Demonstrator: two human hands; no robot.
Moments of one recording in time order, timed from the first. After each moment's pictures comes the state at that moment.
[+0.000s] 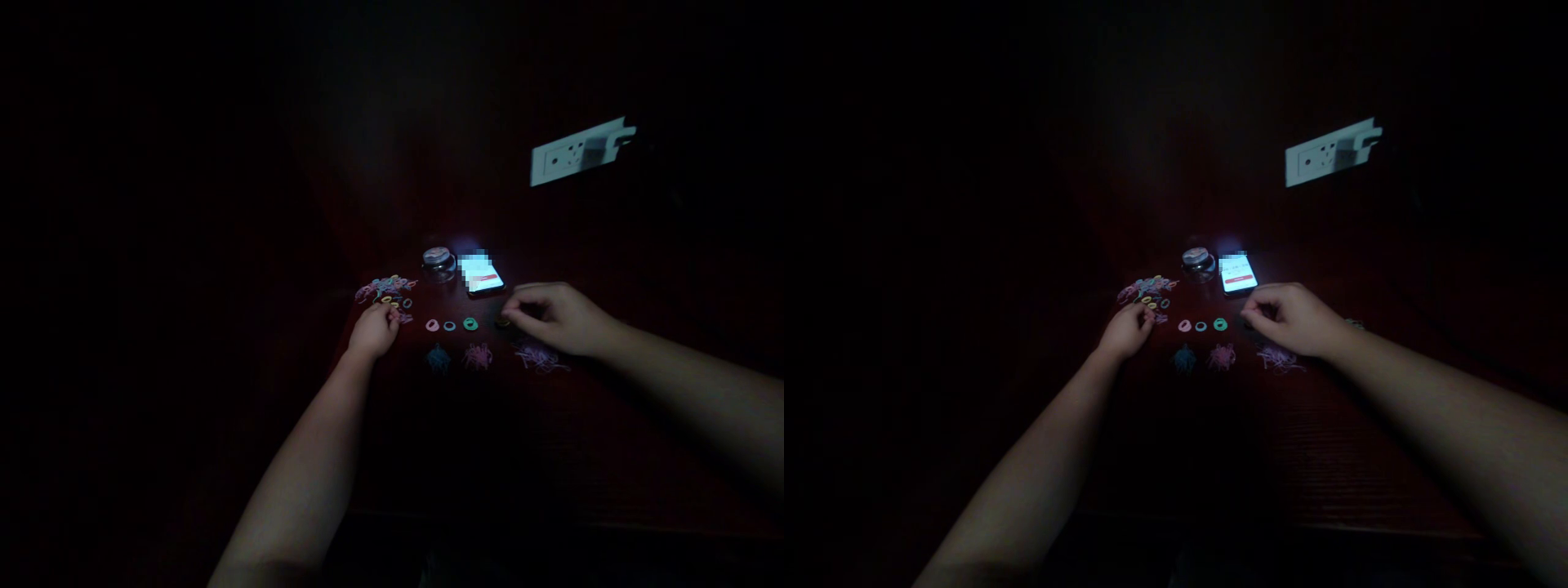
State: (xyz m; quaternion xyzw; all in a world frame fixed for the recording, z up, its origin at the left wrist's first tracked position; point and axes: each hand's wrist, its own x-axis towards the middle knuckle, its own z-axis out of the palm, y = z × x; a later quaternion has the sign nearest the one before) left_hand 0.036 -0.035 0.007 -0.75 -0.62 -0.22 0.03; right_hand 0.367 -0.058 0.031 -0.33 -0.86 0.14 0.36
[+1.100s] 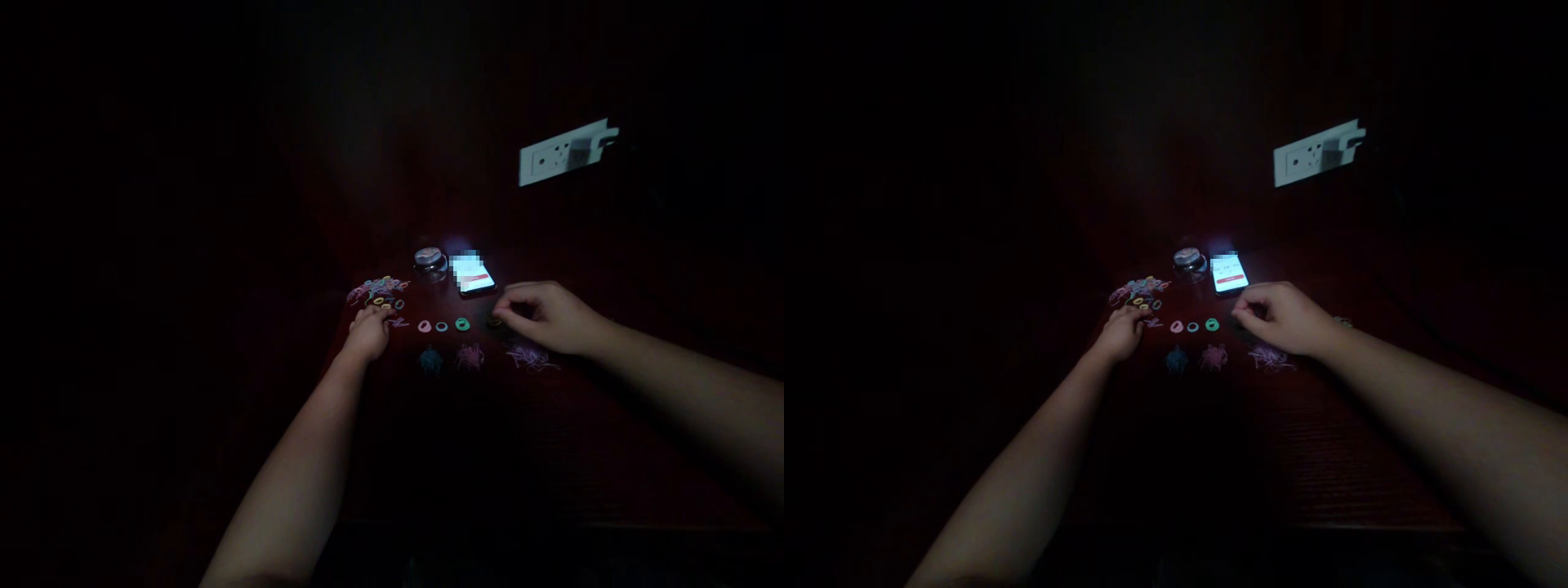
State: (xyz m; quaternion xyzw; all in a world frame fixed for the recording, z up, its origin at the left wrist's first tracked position) left_hand 0.038 -0.030 0.003 -0.74 -0.66 -0.15 0.01; right_hand 0.367 -0.059 0.031 -0.33 -0.86 0.14 0.37
